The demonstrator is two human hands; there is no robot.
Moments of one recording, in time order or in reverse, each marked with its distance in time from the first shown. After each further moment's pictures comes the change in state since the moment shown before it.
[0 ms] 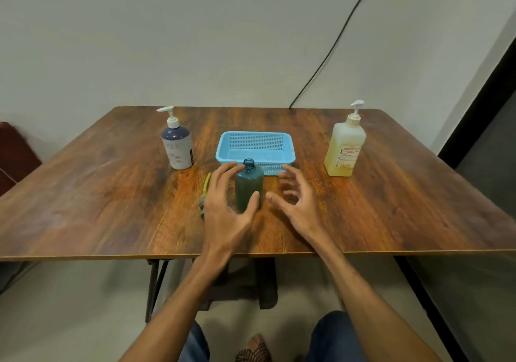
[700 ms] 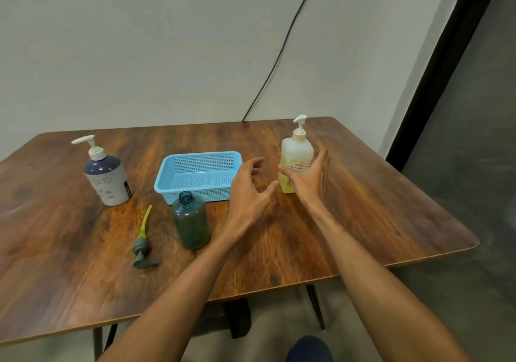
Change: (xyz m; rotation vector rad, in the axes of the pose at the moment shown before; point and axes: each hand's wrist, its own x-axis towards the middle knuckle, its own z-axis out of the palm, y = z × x) left_hand 0.076 0.009 0.169 -0.156 -0.310 -0.162; right_hand 0.106 0.029 -0.113 -0.225 0.506 0.126
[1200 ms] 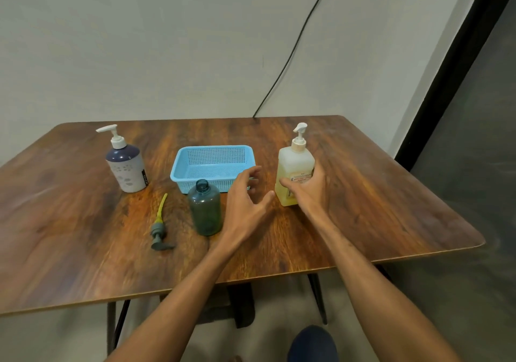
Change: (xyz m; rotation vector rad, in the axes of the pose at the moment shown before) left_hand -0.042 -0.011 -0.029 0.011 0.043 -0.065; right_hand -0.044 -0.002 0.000 0.032 -0.094 0.029
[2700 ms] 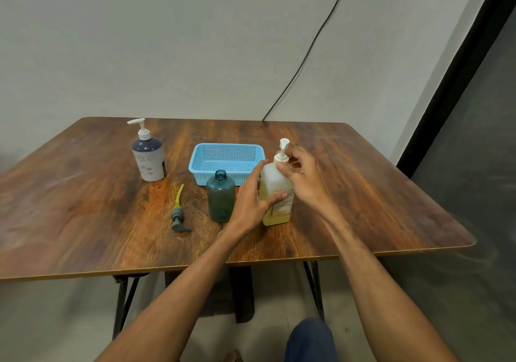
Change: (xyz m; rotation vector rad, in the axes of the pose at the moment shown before) left_hand -0.019 0.012 -0.023 -0.111 -0.120 0.057; right_hand -0.041 -0.090 -0.011 -0.058 -0.338 -0.224
